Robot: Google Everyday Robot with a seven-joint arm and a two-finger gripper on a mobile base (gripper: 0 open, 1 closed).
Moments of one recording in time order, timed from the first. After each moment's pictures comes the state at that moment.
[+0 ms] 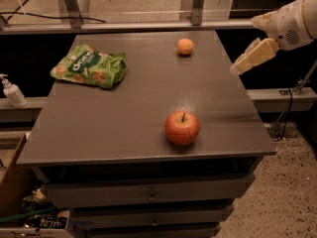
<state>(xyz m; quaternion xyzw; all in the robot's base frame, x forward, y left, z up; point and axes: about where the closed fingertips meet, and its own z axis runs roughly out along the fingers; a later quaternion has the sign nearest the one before) 0.632 -0.224 0.949 -0.50 0.75 0.11 0.41</state>
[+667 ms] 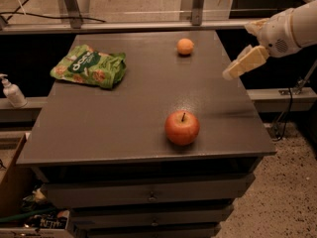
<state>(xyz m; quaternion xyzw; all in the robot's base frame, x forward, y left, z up) 0.641 -0.213 0.931 -0.50 0.75 0.11 0.42</state>
